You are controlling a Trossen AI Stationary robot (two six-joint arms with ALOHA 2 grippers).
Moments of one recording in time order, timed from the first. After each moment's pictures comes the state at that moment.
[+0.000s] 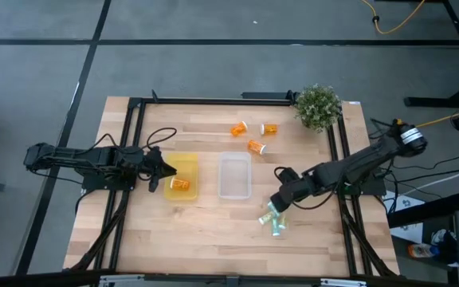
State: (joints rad) left arm 0.00 0.27 0.11 -0.33 -0.02 -0.41; right arm 0.39 1.37 0.80 -0.62 0.09 1.38
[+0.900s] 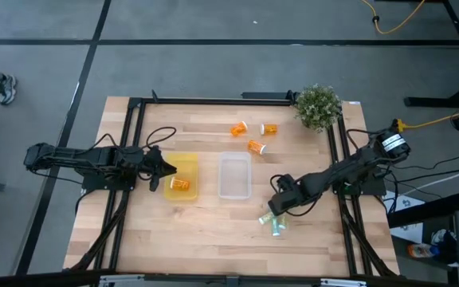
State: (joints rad) left arm 0.00 0.27 0.11 -0.33 -0.05 -0.41; right arm 0.39 1.61 0.78 -0.61 0.11 1.47
